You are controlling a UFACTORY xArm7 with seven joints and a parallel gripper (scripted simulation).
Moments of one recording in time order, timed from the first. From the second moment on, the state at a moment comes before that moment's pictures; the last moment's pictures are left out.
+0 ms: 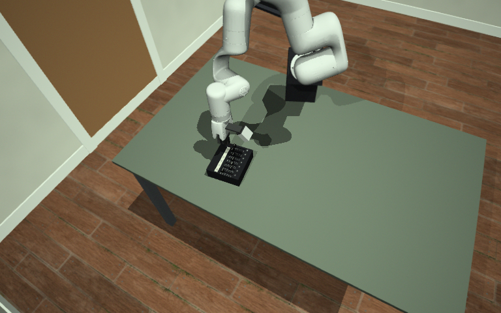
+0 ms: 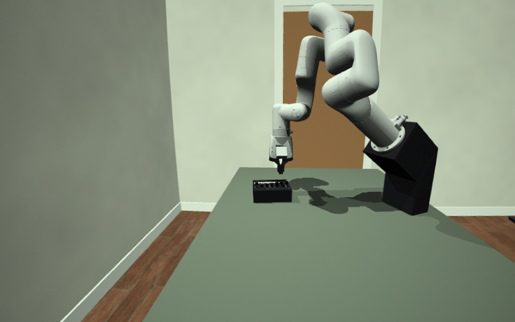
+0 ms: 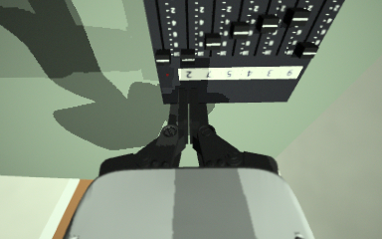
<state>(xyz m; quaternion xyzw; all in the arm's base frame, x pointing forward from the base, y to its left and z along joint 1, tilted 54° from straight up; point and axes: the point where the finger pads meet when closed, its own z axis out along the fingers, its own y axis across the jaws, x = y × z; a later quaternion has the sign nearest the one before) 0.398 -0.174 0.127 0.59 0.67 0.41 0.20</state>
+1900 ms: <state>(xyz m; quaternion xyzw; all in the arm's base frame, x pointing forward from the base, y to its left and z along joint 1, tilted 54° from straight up) 0.406 -0.171 0.121 0.59 0.67 0.41 0.20</state>
